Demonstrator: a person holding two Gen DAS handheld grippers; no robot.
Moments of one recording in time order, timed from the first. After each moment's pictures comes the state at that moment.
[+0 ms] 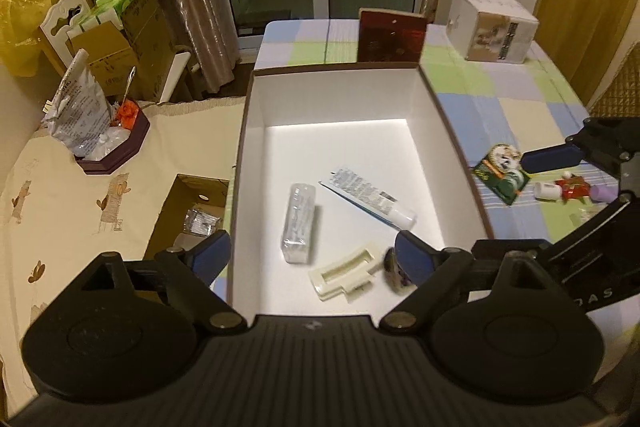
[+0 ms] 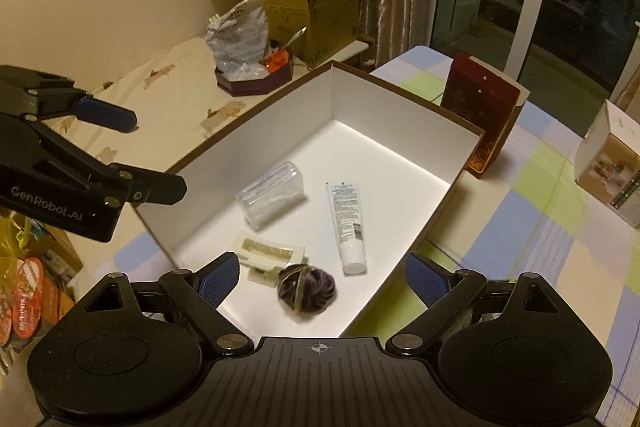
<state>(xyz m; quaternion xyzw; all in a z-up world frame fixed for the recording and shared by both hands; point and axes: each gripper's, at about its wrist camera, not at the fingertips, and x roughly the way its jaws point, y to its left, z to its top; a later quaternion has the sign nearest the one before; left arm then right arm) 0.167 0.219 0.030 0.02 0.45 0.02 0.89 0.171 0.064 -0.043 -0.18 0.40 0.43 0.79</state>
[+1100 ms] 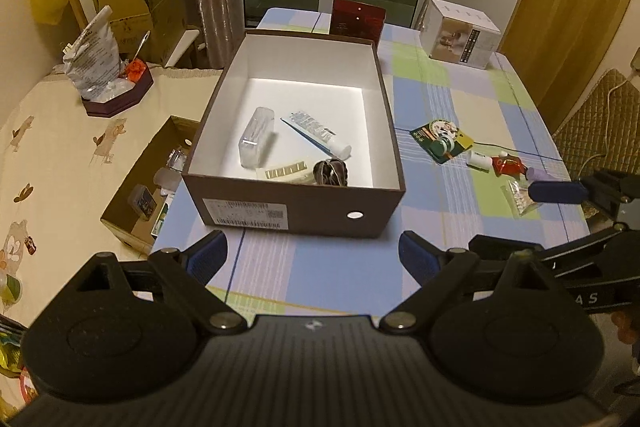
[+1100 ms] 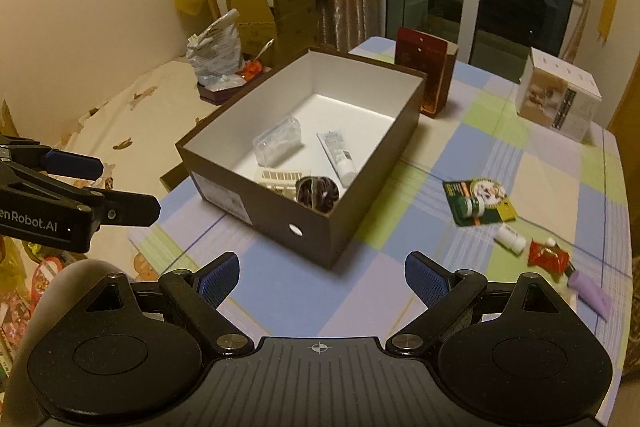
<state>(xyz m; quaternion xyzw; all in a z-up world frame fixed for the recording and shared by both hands) 0.015 0.157 0.044 -0.05 0.44 0.03 0.90 0.041 -0.039 -0.024 -0.13 0.40 0.37 0.83</state>
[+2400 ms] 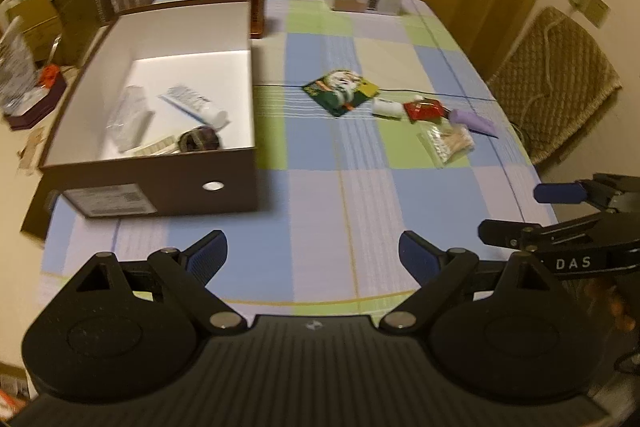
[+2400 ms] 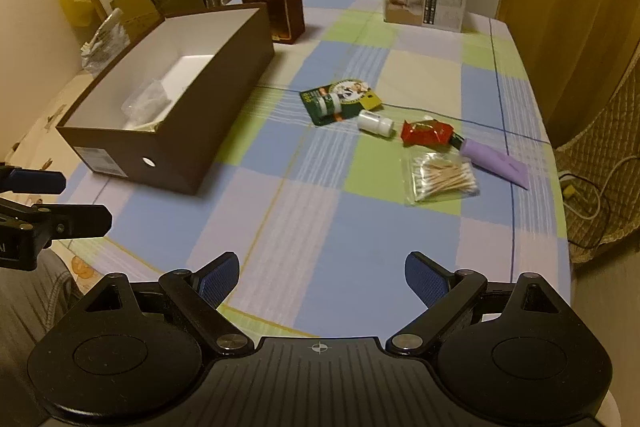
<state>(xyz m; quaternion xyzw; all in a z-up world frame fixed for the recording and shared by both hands) 0.041 0.047 -0.009 -0.02 0.47 -0.08 0.88 0.061 -0.177 -0.062 -0.07 0.47 0.23 0.85</state>
